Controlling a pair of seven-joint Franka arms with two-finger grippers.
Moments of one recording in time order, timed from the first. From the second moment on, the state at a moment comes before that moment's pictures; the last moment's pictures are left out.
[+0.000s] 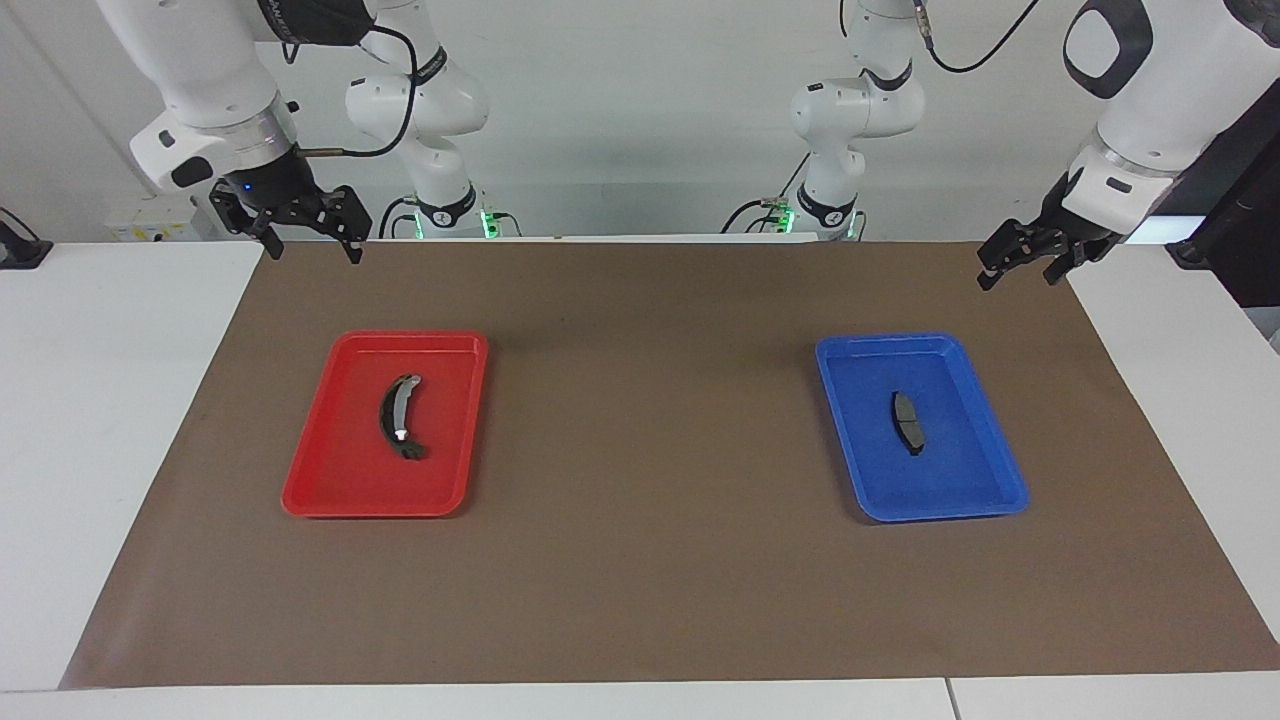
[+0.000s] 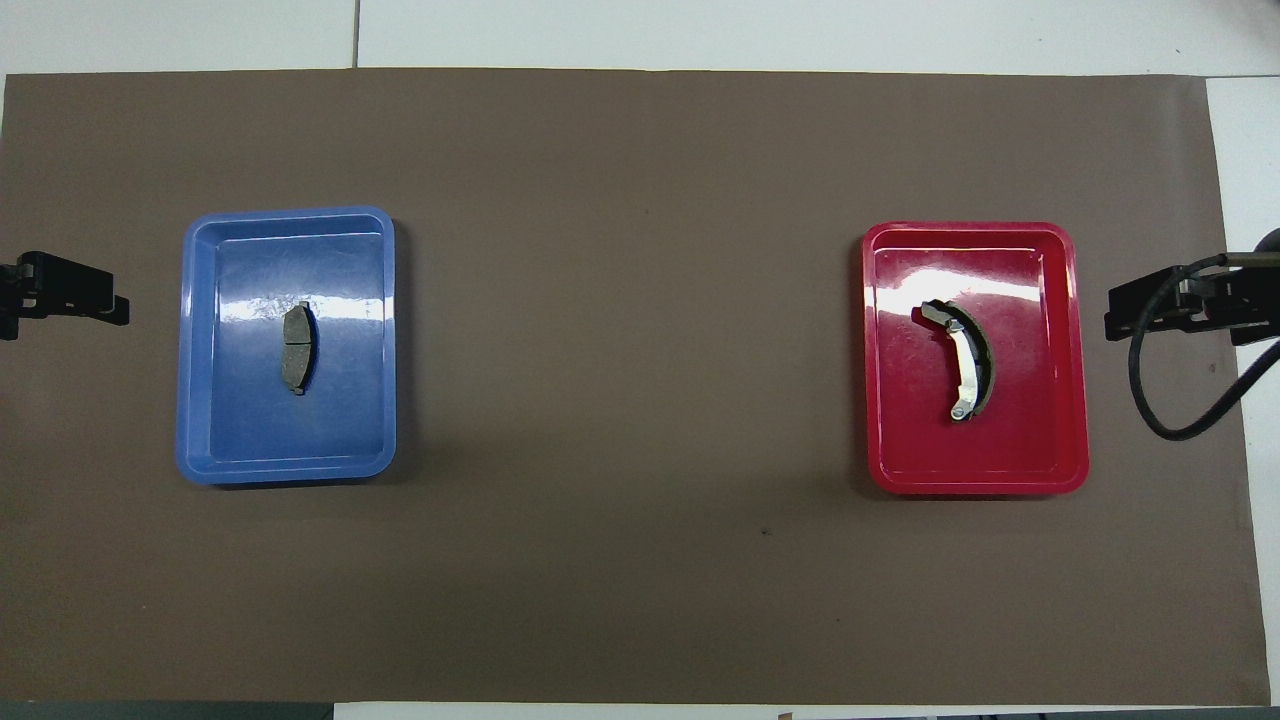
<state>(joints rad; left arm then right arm) 0.01 -0.02 0.00 -1.63 -0.04 1.57 -0.03 0.04 -0.05 -0.01 -1.59 -0.03 1.47 0.10</state>
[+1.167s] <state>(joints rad) -0.02 -0.07 -0.01 -2.05 -0.04 2.02 -0.01 0.04 -0.05 -0.01 -1.59 -0.03 1.47 0.10</state>
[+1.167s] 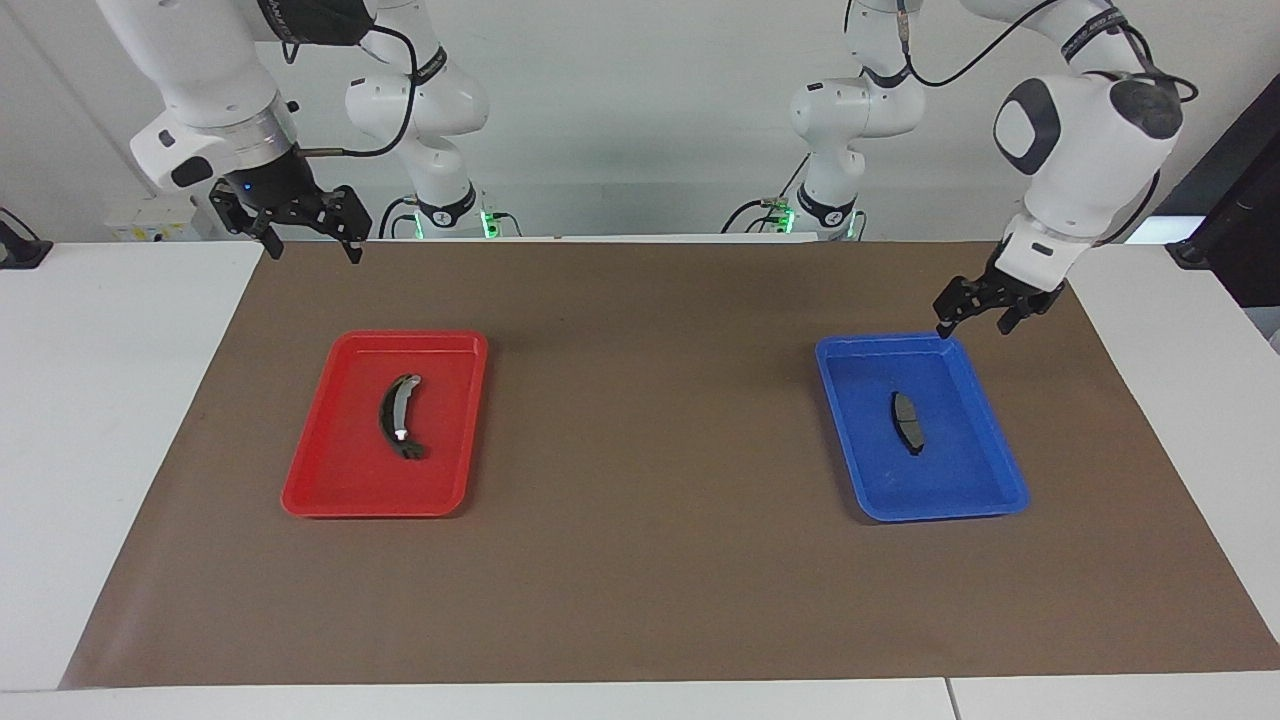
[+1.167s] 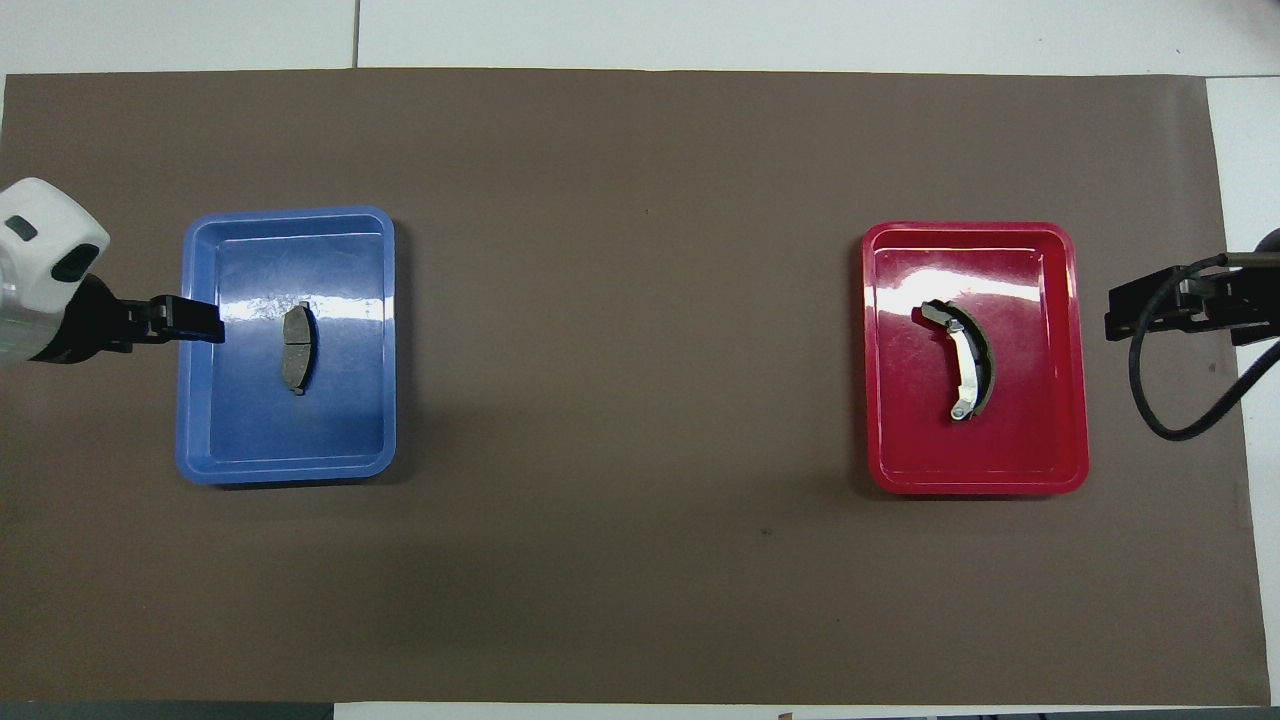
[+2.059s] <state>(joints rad) -0.05 0.16 -0.01 -2.23 -0.04 2.43 0.12 0.04 -0.08 -0.01 -1.83 -0.02 1.72 0.09</state>
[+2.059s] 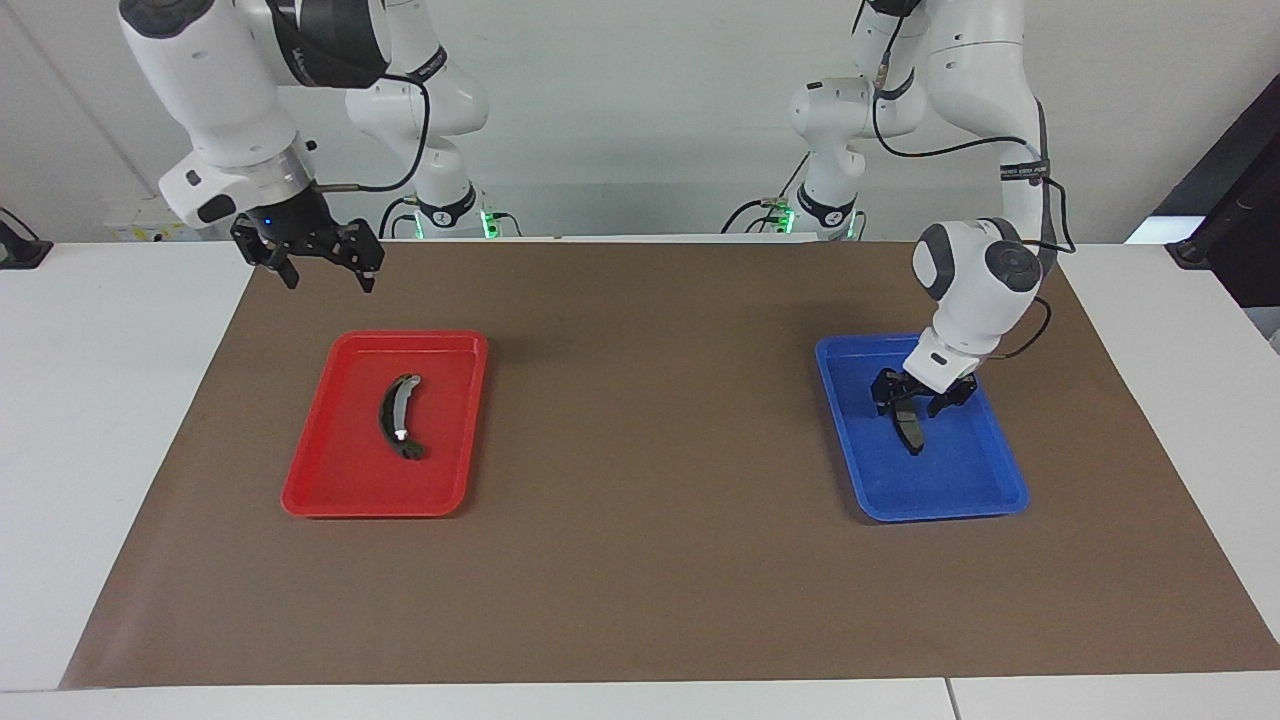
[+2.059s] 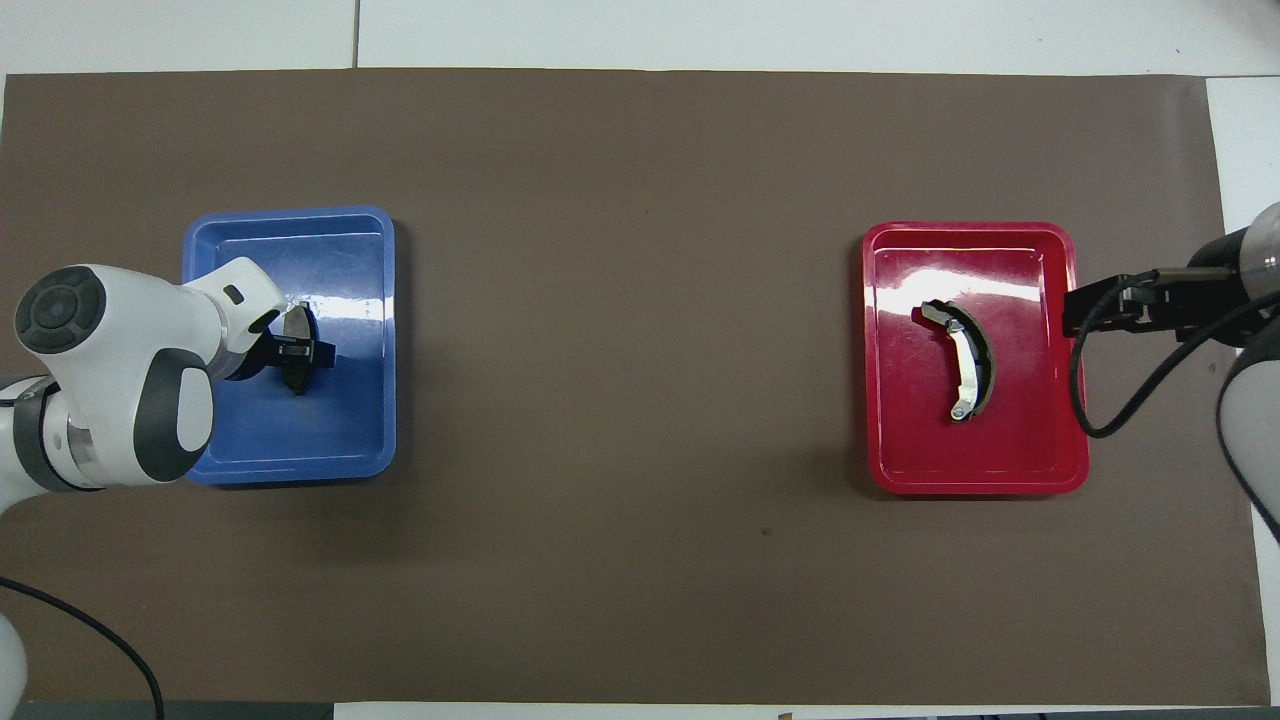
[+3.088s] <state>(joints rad) -0.38 0.11 -0.03 -2.06 -0.04 2.25 -0.24 0.01 0.09 -0.02 -2.31 0.01 2.44 -0.03</state>
